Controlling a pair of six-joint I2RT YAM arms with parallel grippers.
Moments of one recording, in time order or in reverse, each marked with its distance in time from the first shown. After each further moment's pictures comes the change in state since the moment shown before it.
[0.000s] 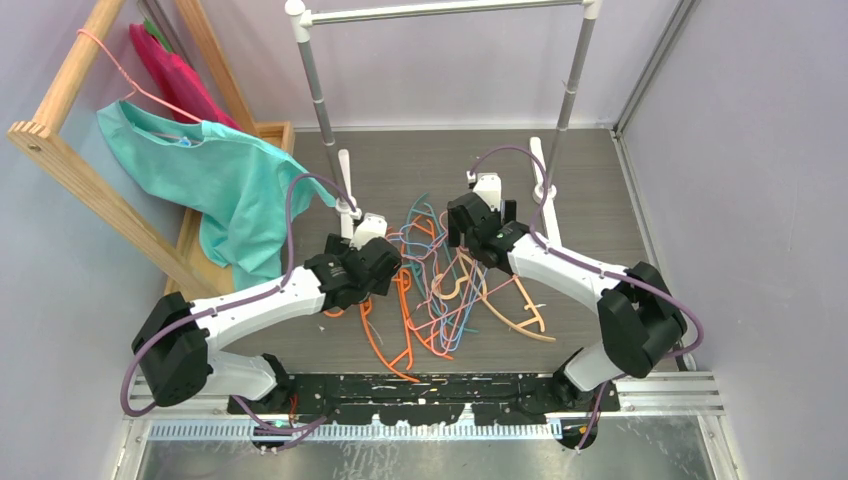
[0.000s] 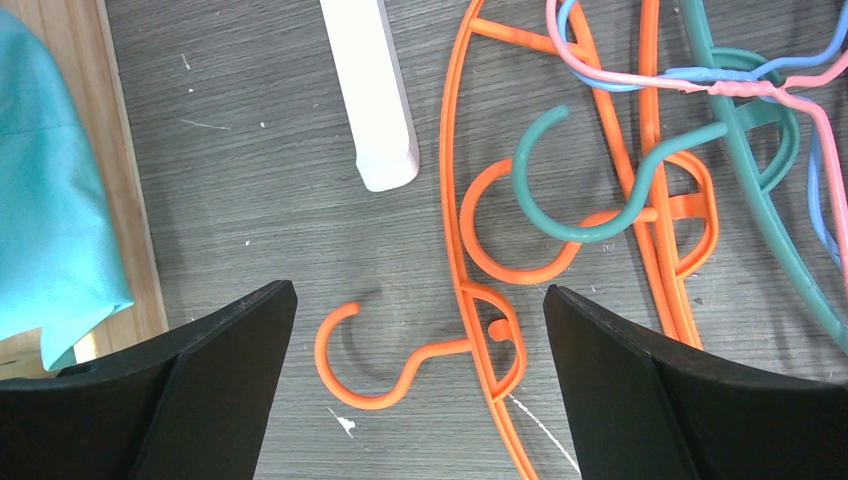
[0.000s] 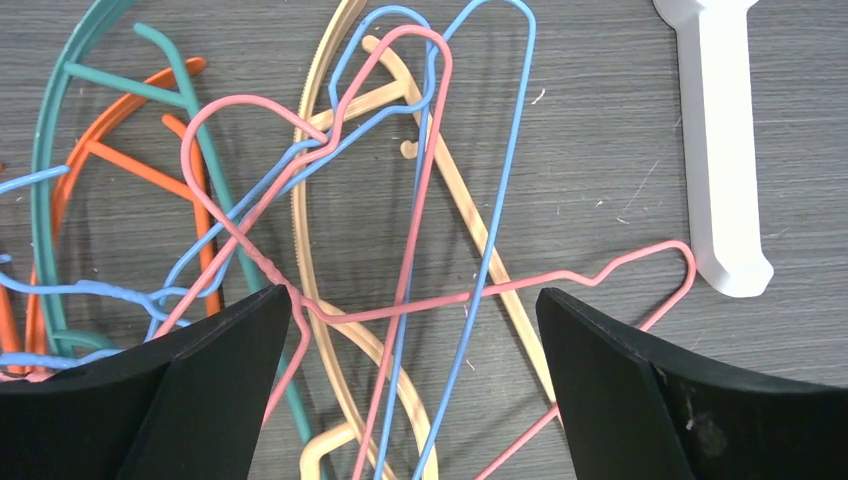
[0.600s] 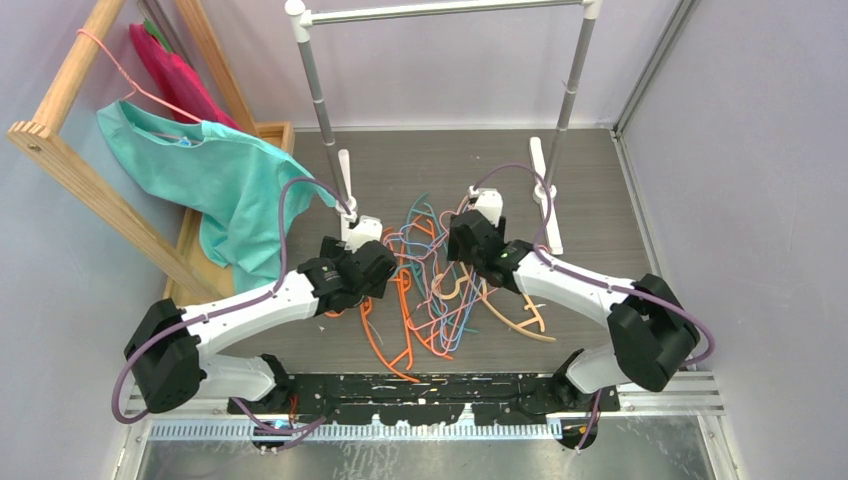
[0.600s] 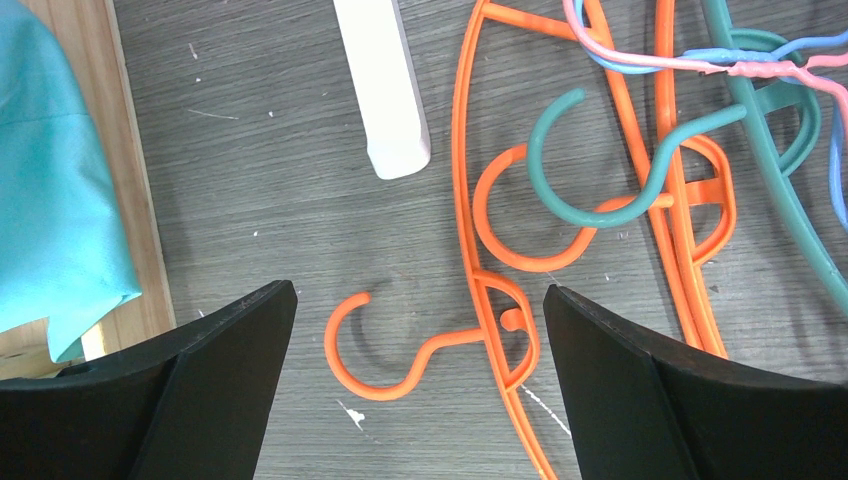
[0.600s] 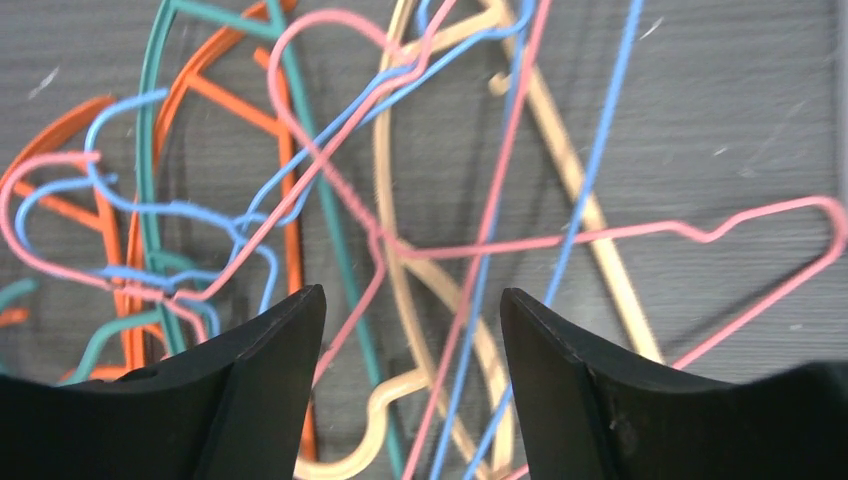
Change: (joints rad) left arm 0.000 -0.040 -0.031 -0.007 0.000 0.005; right arm 0.039 -0.101 -0.141 0.113 -0.090 0.090
